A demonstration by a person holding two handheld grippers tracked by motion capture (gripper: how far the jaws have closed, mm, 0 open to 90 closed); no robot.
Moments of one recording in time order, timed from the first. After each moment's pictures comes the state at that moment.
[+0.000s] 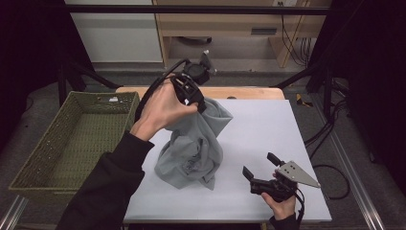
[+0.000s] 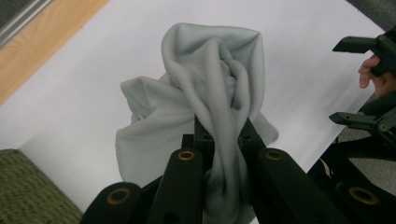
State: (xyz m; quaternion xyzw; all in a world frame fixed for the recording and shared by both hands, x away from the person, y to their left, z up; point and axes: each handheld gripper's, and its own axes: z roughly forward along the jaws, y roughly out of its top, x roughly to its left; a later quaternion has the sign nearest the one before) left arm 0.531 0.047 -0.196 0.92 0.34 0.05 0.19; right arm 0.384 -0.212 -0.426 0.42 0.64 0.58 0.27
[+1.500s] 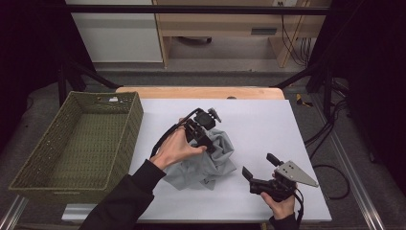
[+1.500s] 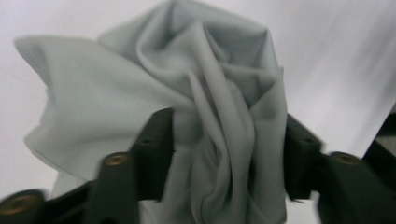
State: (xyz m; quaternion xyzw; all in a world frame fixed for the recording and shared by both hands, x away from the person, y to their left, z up) left arm 0.525 0.034 -0.328 0.94 0.28 0.02 0.21; right arm 0.386 -0.212 -0.429 0.43 0.65 0.57 0.27
